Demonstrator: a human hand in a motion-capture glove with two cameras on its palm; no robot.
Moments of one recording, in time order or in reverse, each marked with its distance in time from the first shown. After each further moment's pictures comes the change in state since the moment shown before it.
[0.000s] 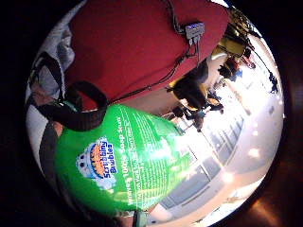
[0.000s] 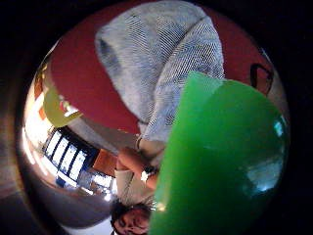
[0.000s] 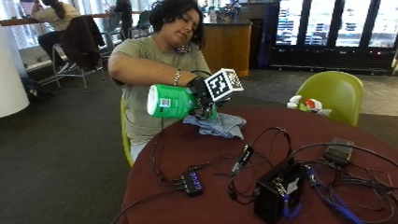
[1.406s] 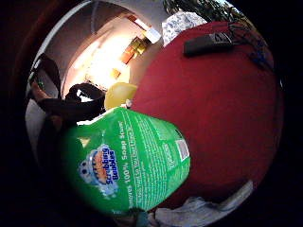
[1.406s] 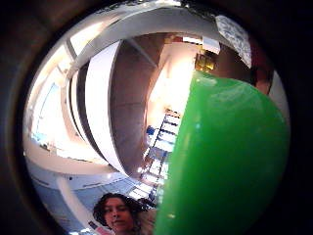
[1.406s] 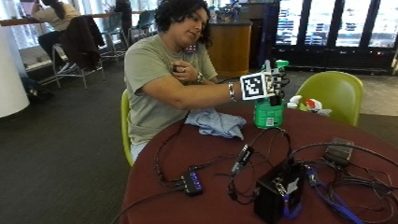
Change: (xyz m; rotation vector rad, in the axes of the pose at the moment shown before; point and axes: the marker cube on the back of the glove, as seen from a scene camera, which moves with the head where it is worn) arm -0.156 -0.052 -0.185 0.973 -1.338 -0.972
